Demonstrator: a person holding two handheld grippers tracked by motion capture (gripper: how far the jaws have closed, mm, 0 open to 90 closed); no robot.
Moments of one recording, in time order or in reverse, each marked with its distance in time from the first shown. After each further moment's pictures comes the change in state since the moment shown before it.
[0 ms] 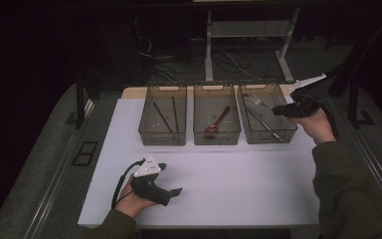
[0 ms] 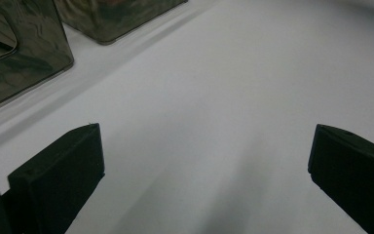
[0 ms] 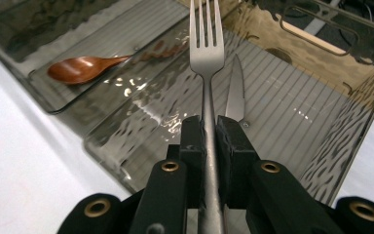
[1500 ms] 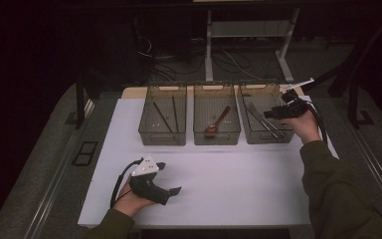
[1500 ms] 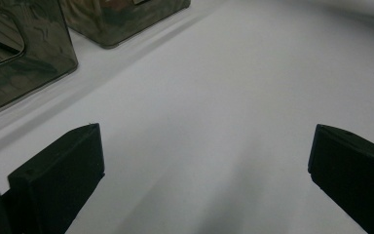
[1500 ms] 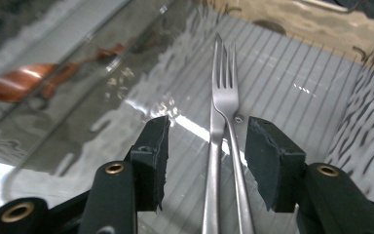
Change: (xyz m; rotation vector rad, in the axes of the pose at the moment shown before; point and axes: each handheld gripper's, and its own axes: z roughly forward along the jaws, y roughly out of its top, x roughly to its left) left arm 0.004 0.000 -0.003 -0.018 -0.006 -0.010; right arm -0.013 -0.007 0.042 0.017 -0.028 0.142
